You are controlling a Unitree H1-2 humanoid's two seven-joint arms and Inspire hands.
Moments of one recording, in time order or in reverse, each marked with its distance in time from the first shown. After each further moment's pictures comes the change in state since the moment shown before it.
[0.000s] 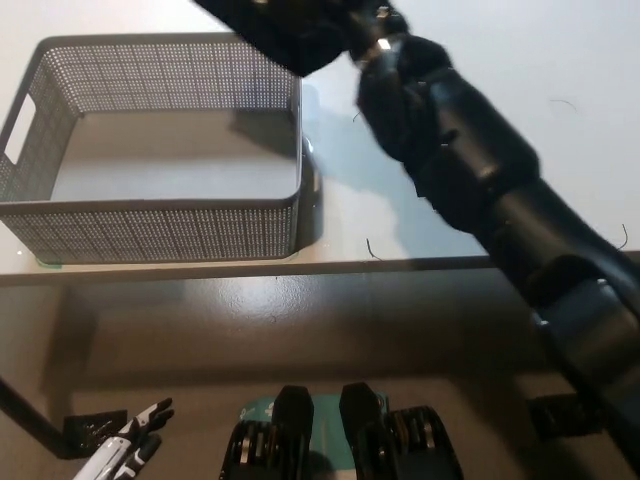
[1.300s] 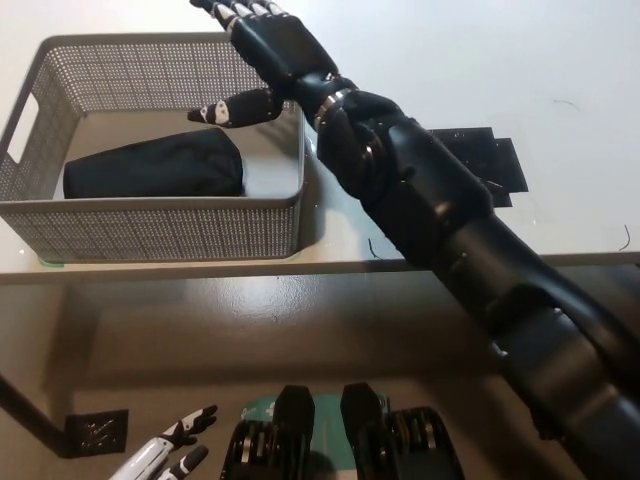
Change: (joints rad) left_arm -0.031 0.003 -0.097 -0.031 0.068 0.017 -0.017; right_arm 0.065 0.055 -0.034 0.029 0.070 0.106 0.358
